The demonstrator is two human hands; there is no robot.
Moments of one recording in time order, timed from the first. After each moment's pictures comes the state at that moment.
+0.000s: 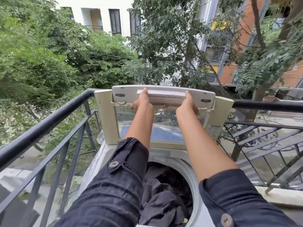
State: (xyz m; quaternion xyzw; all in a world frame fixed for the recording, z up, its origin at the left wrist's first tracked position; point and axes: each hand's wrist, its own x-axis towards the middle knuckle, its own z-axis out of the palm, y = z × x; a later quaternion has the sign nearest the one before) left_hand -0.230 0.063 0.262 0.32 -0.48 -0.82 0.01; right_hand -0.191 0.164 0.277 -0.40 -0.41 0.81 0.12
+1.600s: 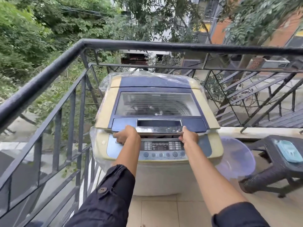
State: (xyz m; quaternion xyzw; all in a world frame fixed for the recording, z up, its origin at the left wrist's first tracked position) left_hand 0.028 -0.009 0.064 0.50 -0.57 -0.65 -0.01; right_hand 0.047 0.178 0.023 -0.47 -0.62 0.62 0.05
